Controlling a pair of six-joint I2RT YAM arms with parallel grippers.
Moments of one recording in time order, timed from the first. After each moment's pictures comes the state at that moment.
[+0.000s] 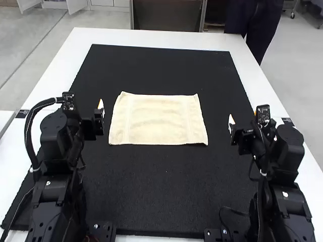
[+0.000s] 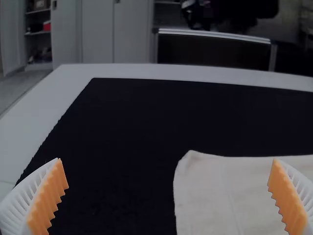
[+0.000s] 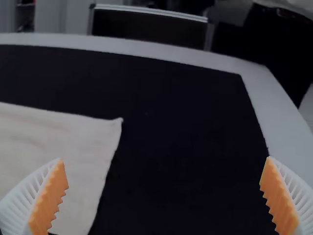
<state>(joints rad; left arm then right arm) 0.14 0.01 0.01 0.00 0.08 -0.04 -0.06 0.01 0.01 -0.07 -0.21 -0.19</state>
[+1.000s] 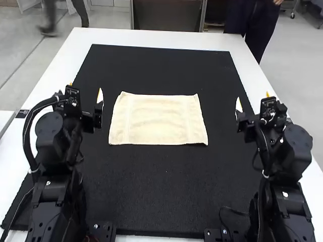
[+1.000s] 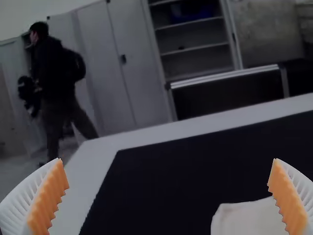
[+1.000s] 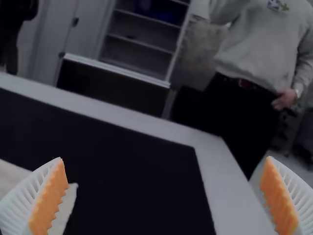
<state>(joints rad) 0.13 0.01 0.01 0.21 0.09 0.20 -0.06 0.01 0.01 0.19 -0.15 -0.27</state>
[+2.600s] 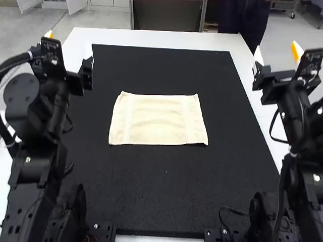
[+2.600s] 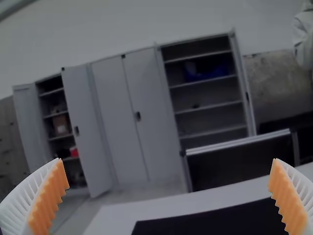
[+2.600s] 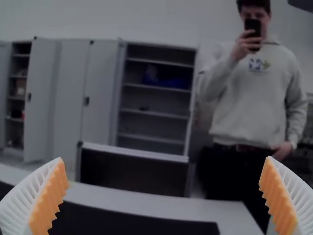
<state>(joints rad) 0.13 0.18 0.36 0.19 0.07 0.18 -0.06 0.15 0.41 0.12 -0.19 -0.05</state>
